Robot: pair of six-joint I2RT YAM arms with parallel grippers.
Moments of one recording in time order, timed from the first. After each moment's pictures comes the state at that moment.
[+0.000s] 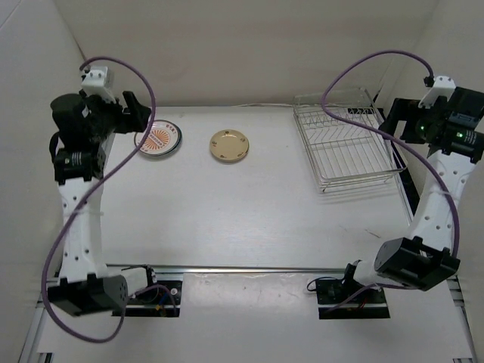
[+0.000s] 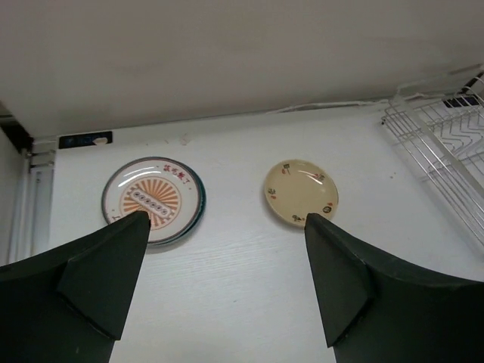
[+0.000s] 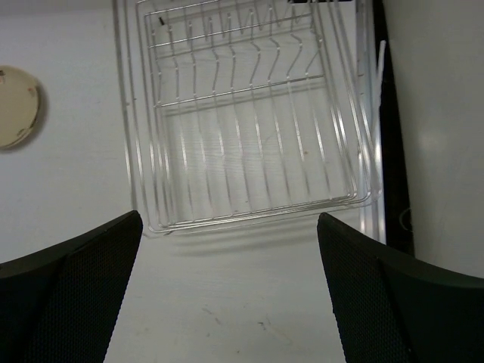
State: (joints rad) left arm 0.15 1.24 1.52 -0.46 0.41 -0.03; right arm -0.40 1.37 1.69 -0.93 -0.46 -0.17
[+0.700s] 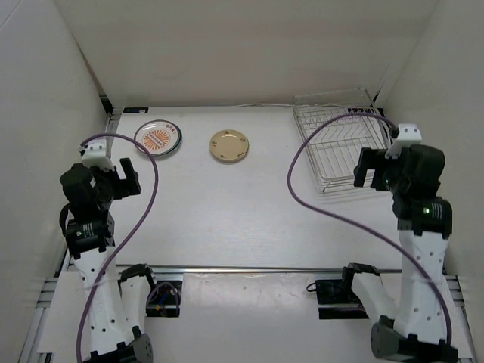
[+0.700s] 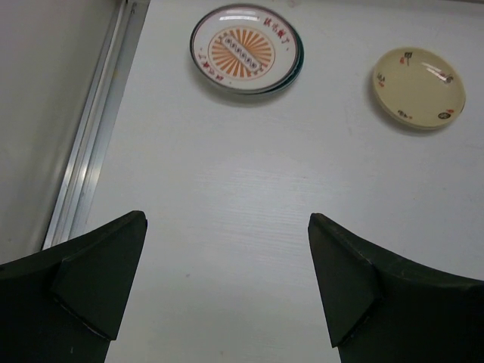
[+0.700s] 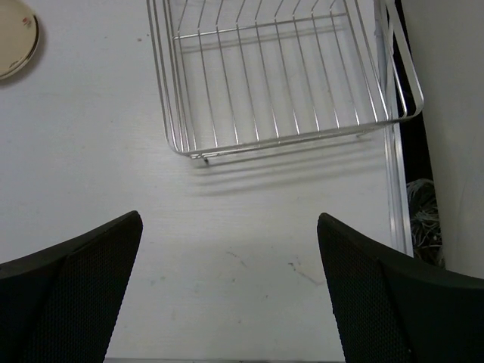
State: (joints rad) left arm 0.28 0.69 1.00 -0.64 0.20 0.06; right arm -0.11 0.89 1.25 -0.87 -0.12 -0.08
